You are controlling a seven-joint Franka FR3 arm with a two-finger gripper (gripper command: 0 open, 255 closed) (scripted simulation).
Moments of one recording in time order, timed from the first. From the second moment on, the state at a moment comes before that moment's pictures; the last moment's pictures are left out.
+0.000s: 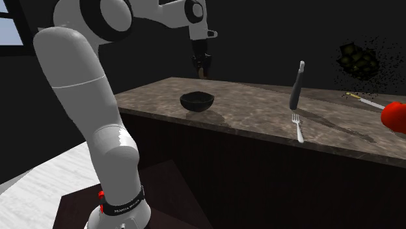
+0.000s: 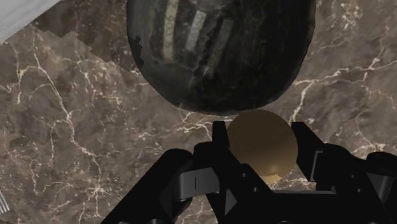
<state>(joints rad) 0.15 -0.15 0.37 -1.75 -0.03 1.65 0.37</state>
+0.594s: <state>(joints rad) 0.15 -0.35 0.32 -2.02 0.03 1.72 0.31</state>
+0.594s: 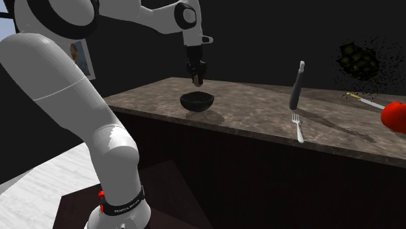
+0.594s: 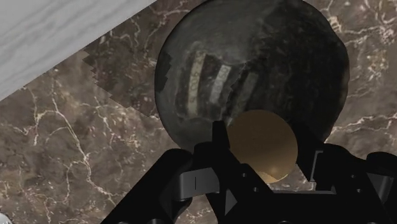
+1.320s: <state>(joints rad) 0.16 -0.36 0.33 -2.14 0.04 1.84 0.31</state>
